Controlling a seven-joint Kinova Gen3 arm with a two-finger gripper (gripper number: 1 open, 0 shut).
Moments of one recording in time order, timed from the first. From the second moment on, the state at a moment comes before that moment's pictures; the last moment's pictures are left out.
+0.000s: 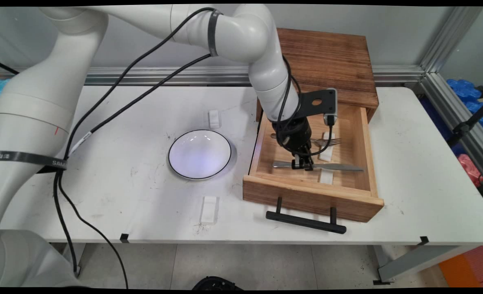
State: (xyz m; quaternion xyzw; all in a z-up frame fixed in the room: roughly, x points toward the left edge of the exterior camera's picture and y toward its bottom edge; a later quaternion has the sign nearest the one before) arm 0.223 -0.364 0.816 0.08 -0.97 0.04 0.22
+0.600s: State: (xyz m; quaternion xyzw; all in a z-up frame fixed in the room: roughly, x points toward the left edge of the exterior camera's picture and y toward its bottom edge) arm 0.228 -0.359 0.807 0.08 -0.97 0.03 0.22
